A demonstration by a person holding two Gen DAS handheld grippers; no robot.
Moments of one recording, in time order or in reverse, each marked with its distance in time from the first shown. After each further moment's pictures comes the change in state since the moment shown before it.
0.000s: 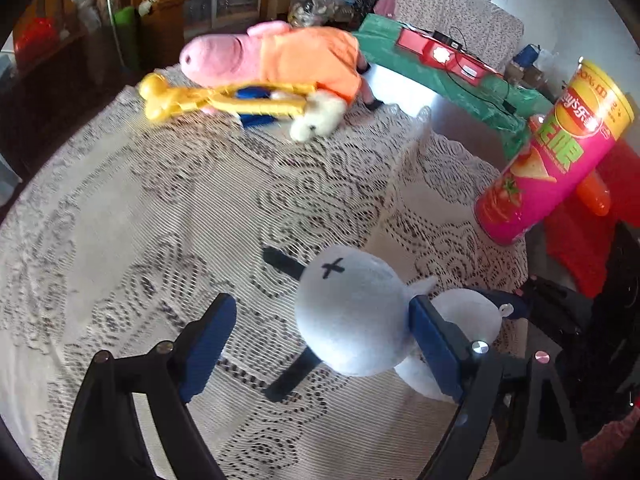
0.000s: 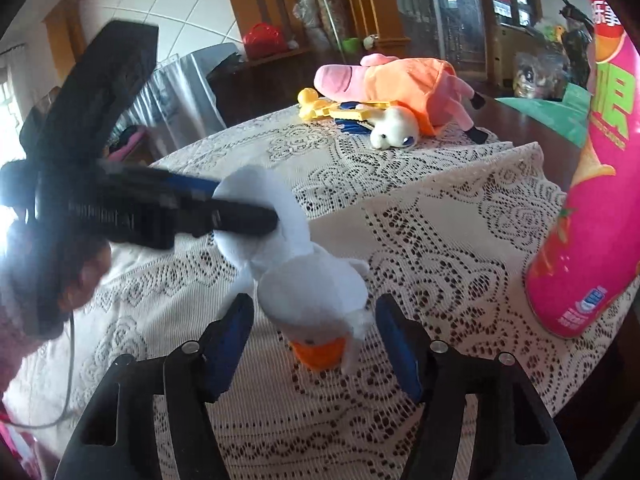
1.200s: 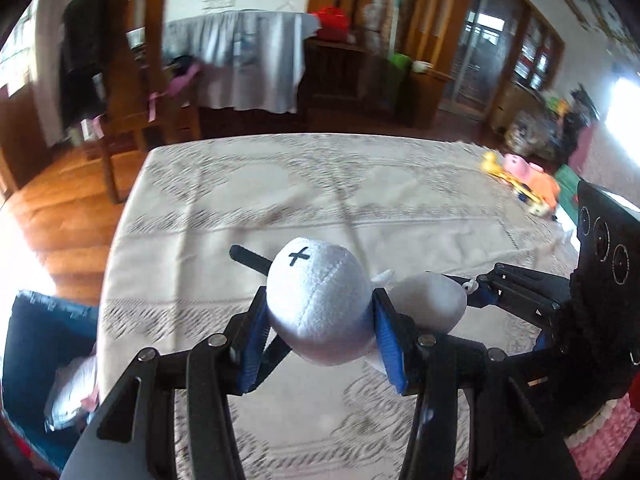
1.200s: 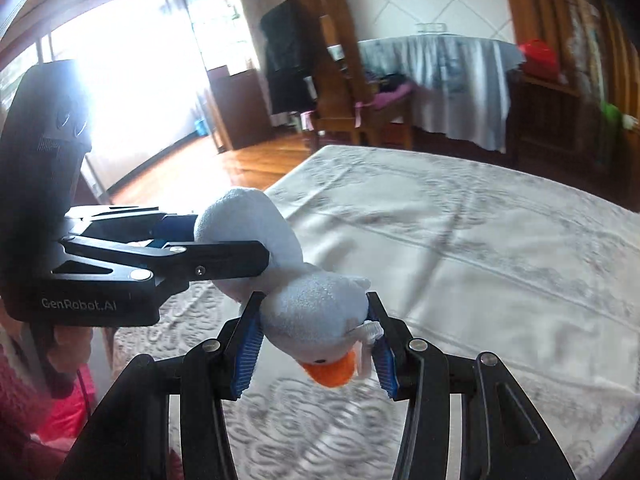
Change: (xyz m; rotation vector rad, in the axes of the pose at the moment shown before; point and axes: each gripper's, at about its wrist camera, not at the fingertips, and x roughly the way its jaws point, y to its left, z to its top) left arm -0.332 0.111 -0.338 -0.655 -0.312 0.576; right arm 0.000 0.405 -0.028 -0.586 0.116 0.645
